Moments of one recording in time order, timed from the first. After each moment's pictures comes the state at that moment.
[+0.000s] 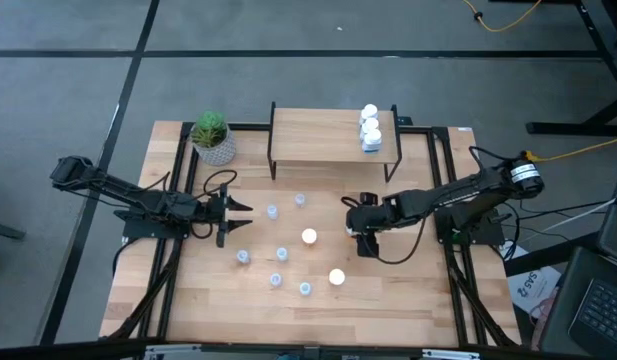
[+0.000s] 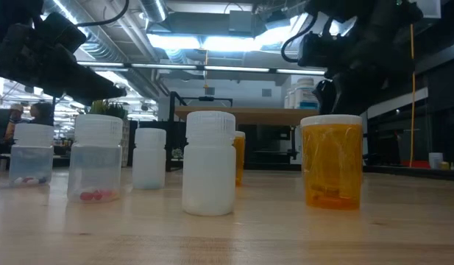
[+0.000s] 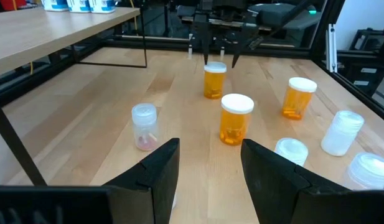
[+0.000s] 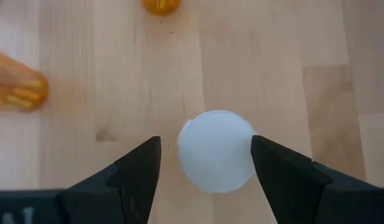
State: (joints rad) left arm -0.23 0.54 0.01 0.33 -0.32 -0.13; right arm 0.17 1.49 0.88 -0.50 0.14 0.20
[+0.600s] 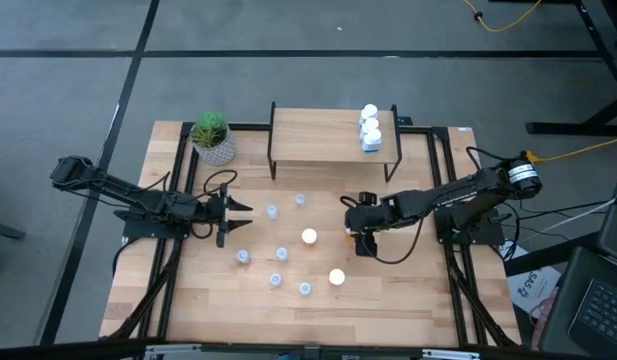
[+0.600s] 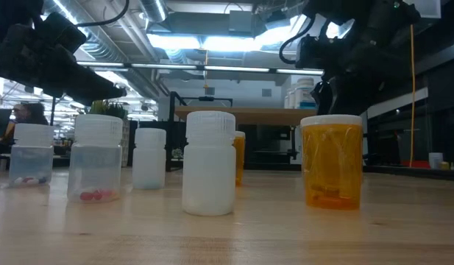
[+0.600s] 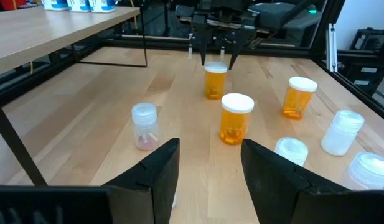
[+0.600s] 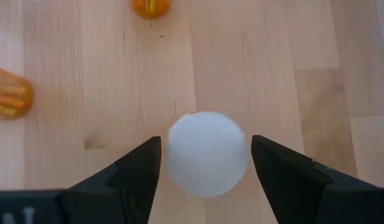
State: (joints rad) left arm -0.23 0.54 0.01 0.32 -0.32 -0.13; right arm 0.17 1.51 0.88 -0.48 0.16 0.20
